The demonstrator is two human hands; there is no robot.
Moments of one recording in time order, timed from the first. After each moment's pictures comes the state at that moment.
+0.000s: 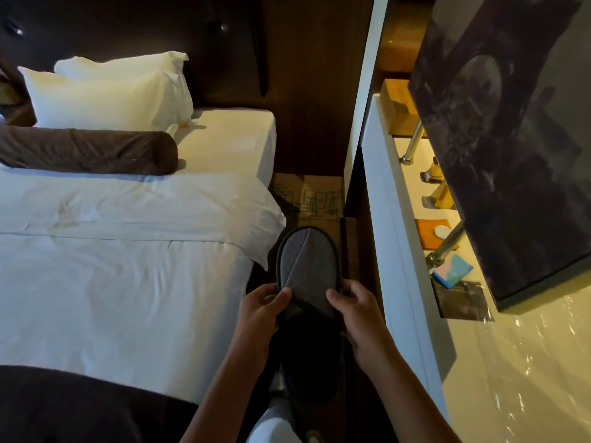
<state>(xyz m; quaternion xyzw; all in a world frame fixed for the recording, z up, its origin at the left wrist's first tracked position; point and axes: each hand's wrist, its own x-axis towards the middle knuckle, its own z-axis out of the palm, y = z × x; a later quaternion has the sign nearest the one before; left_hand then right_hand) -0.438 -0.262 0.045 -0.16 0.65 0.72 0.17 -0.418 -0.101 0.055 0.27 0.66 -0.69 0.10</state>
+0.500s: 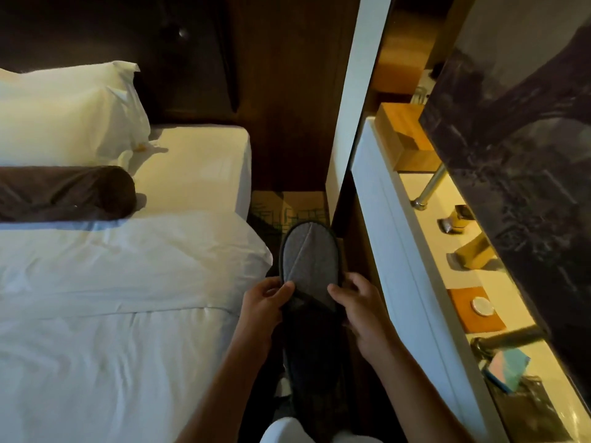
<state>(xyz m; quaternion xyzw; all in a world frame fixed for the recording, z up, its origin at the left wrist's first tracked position) -0.694 -0.260 0.024 -0.13 0.63 0.73 0.22 -0.650 -0.101 0.050 0.33 0.66 -0.67 0.06</state>
